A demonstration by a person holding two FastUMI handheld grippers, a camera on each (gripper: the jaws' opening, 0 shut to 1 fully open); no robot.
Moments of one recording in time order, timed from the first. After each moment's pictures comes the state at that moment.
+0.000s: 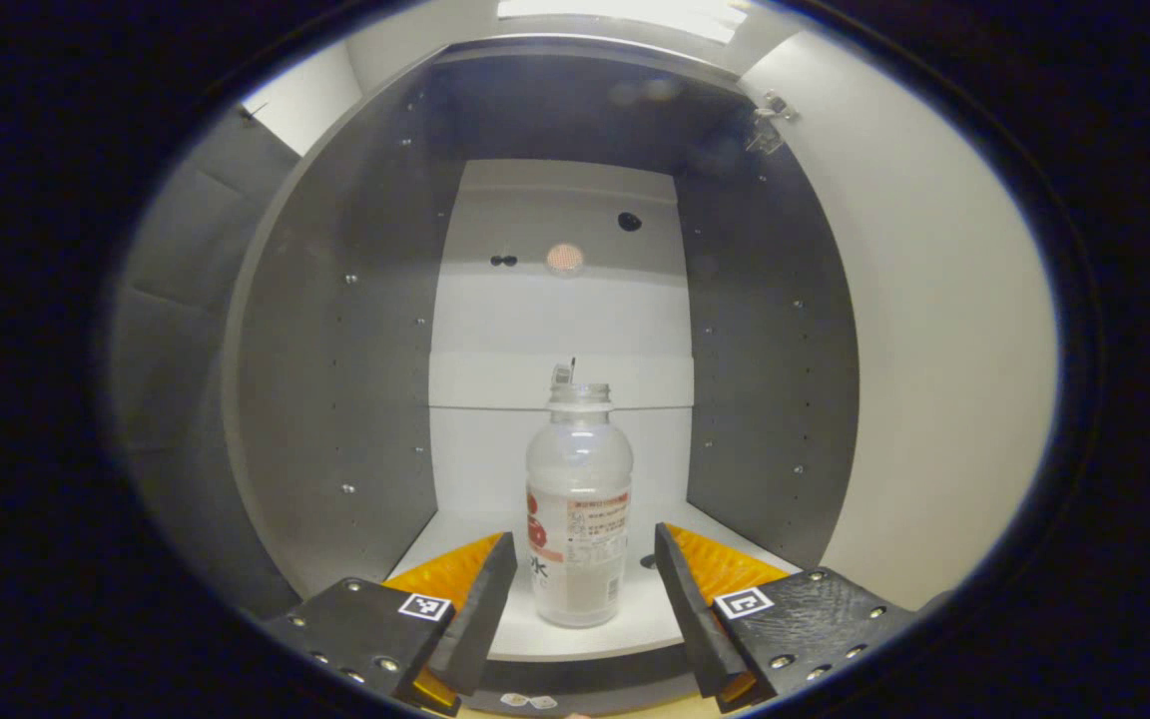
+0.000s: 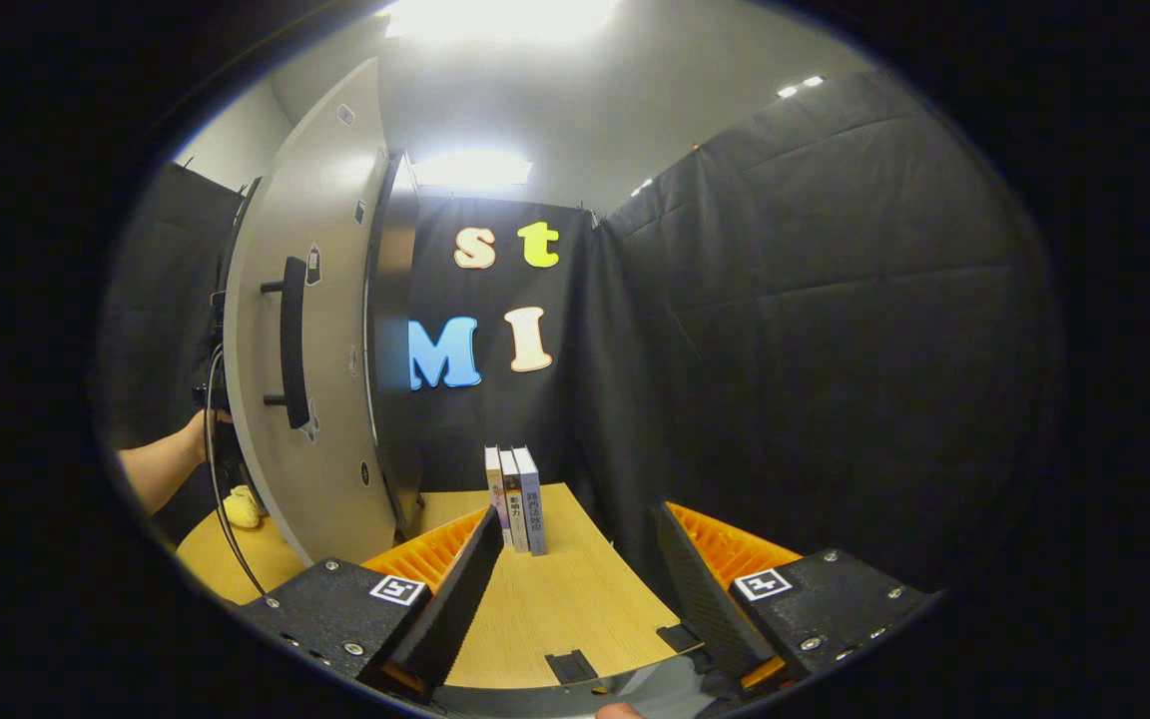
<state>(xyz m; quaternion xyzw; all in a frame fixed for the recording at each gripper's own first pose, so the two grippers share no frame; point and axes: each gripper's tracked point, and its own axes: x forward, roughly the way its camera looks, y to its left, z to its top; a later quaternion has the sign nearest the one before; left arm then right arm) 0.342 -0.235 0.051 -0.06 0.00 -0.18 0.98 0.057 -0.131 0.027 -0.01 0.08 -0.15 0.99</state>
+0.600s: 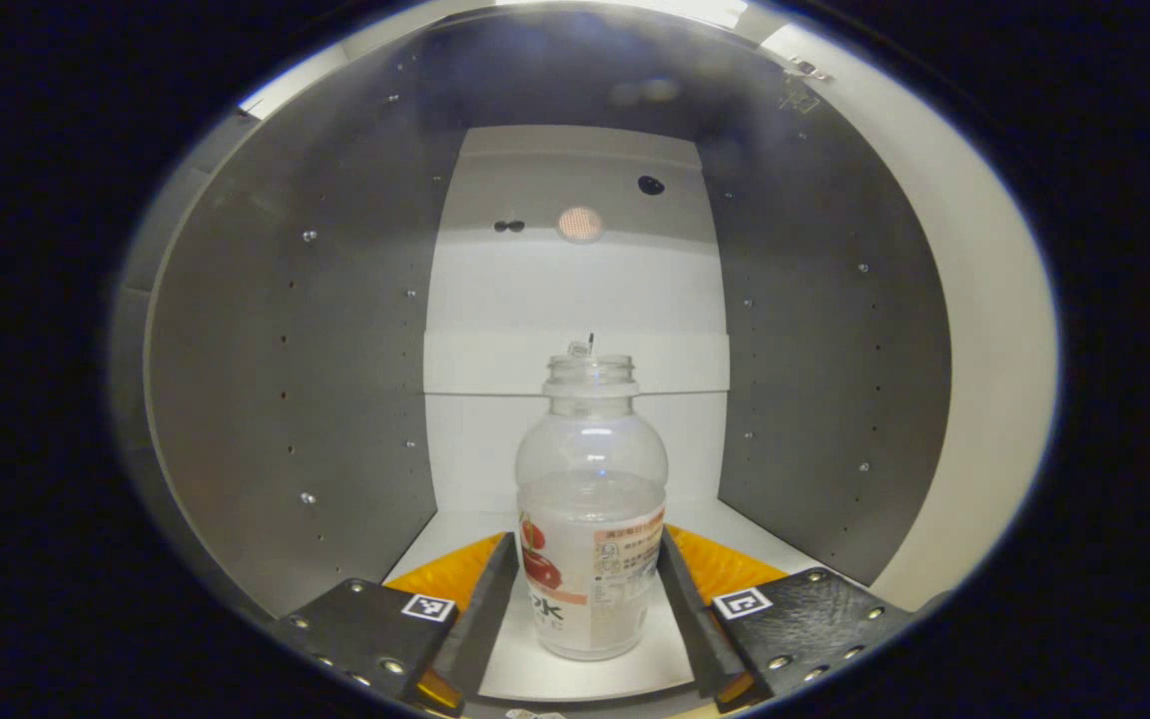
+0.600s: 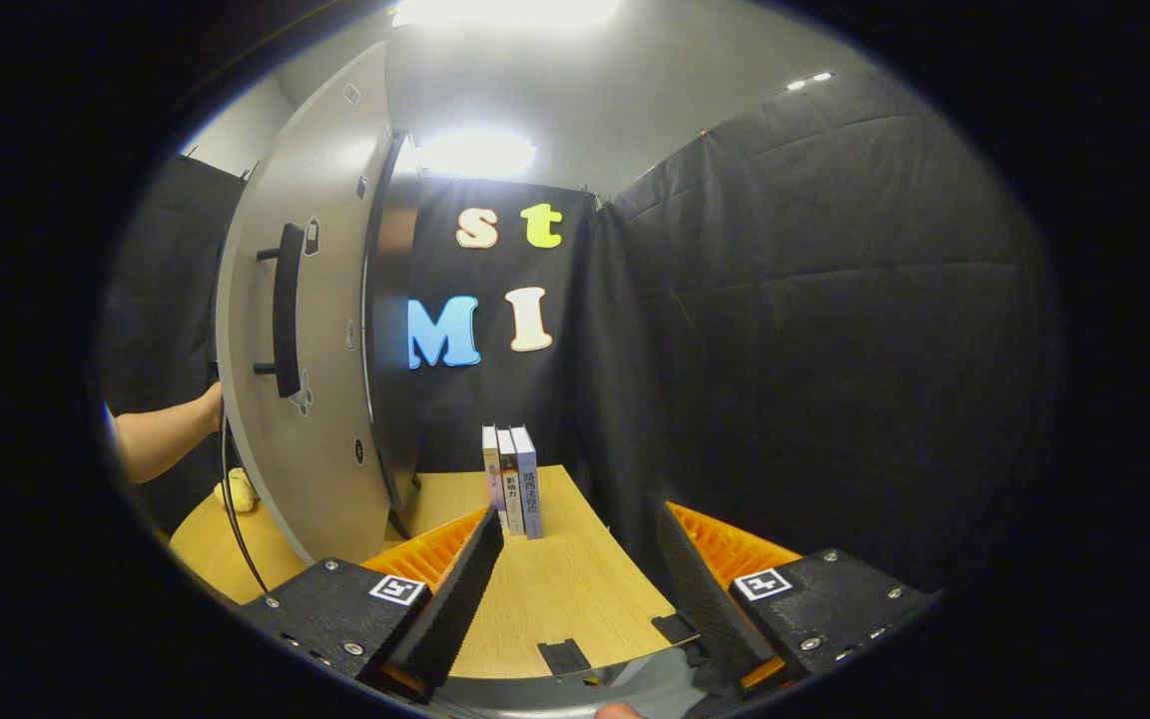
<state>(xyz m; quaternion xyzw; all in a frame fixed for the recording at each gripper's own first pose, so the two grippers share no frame) 0.393 -0.238 0.037 -0.04 0.03 -0.15 0.99 0.058 -0.132 0.009 -0.02 0.11 -0.14 0.98</state>
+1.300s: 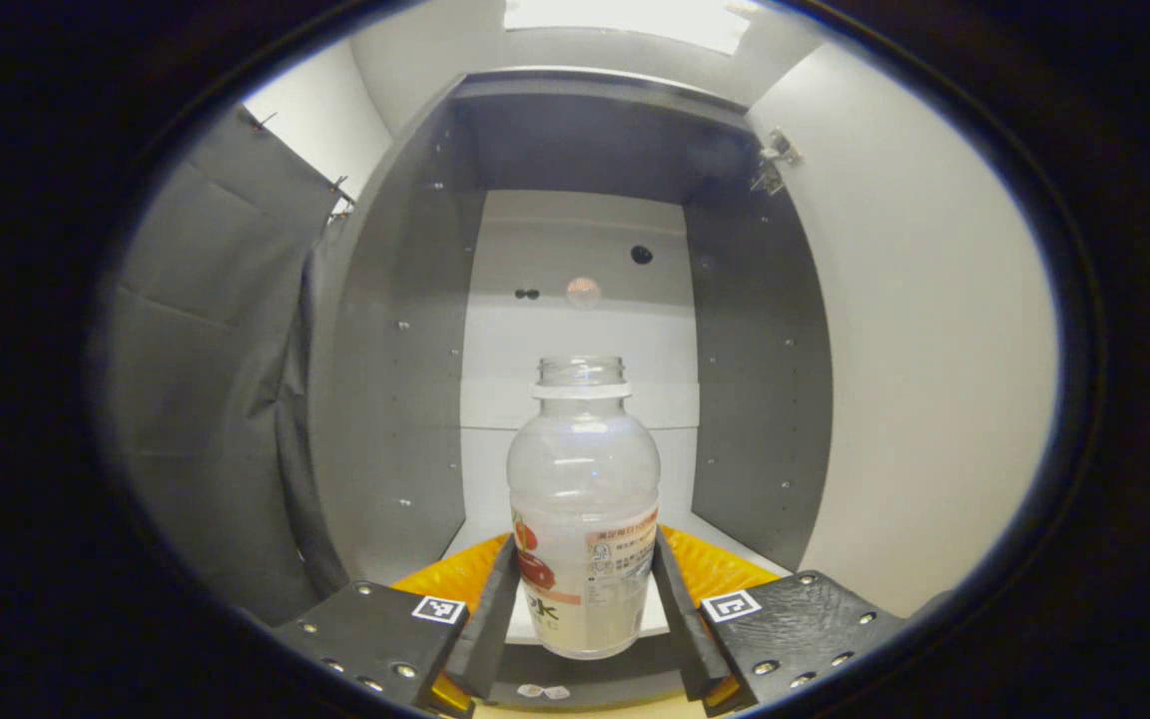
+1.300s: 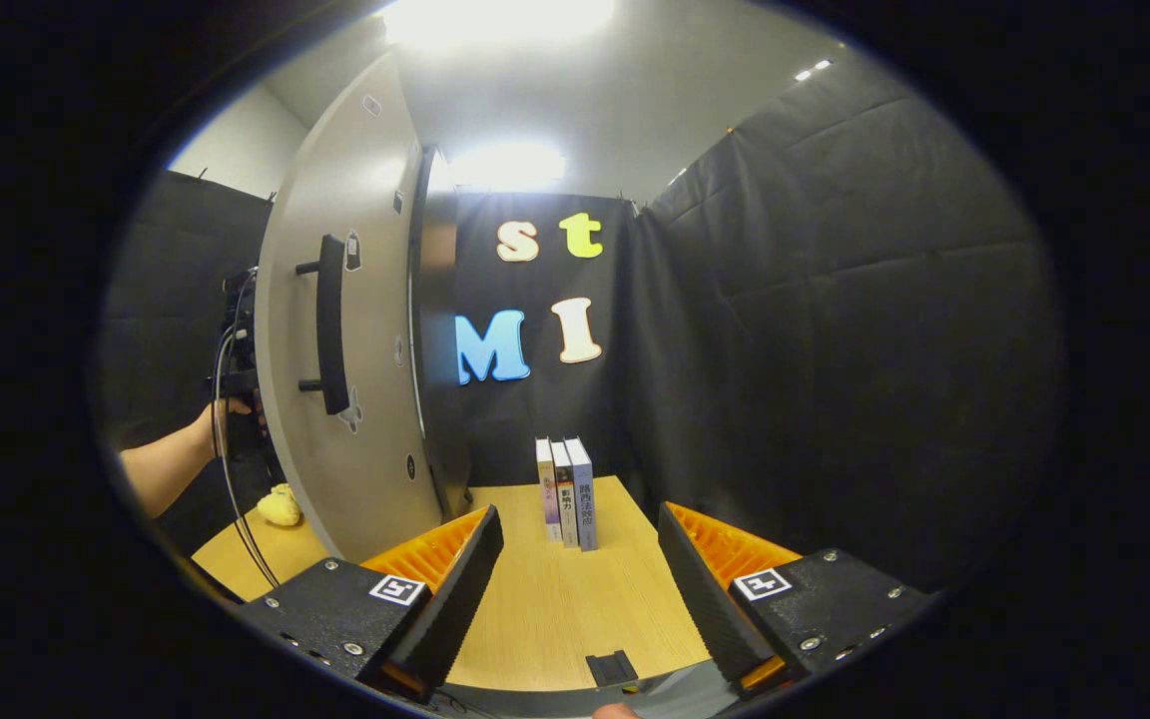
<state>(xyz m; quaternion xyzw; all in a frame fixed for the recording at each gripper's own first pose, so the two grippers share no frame) 0.292 -0.192 0.084 -0.06 -0.02 -0.16 0.99 0.084 -0.098 0.008 0.01 0.09 -0.06 0.99</state>
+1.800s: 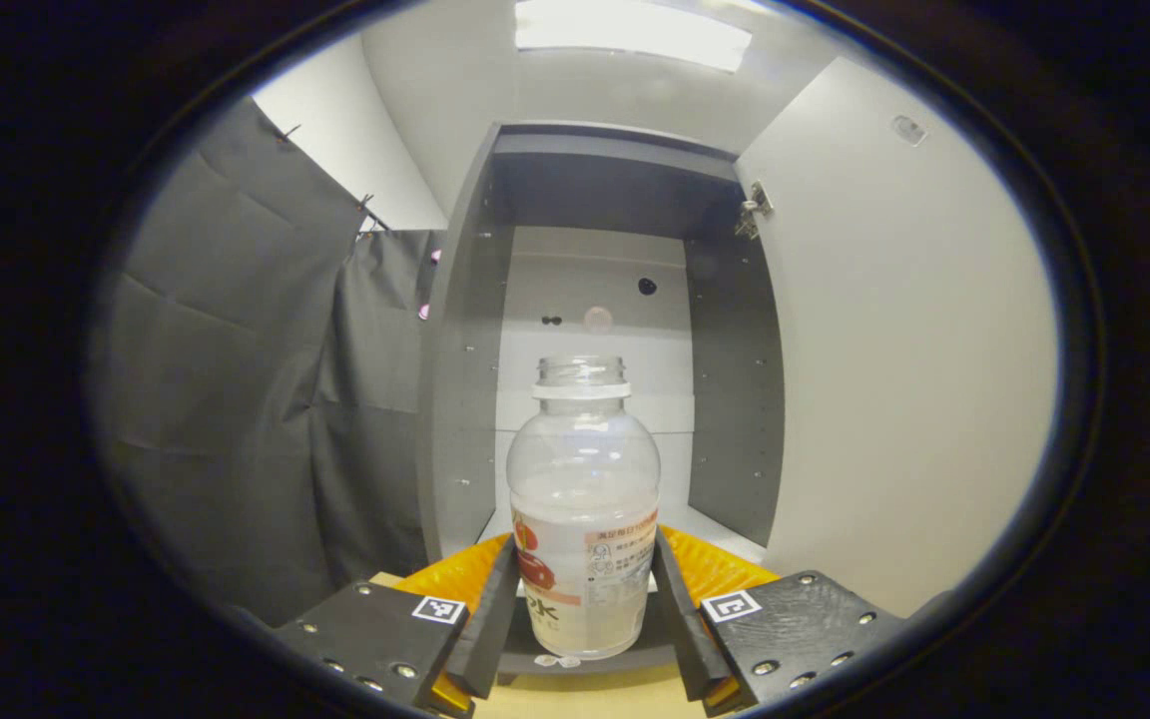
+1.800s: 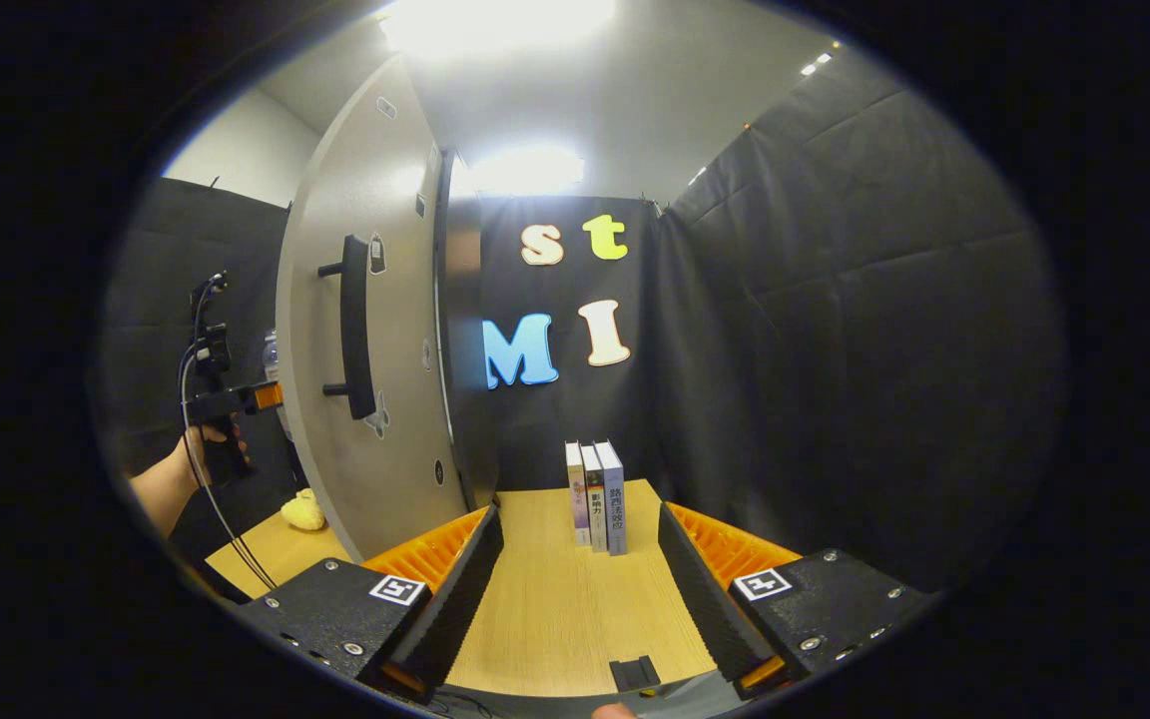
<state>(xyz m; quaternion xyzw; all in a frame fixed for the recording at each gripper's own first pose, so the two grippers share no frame) 0.201 -0.151 0.077 -0.07 -0.04 -0.14 0.99 0.094 -0.084 0.005 0.02 0.08 -0.02 1.00</state>
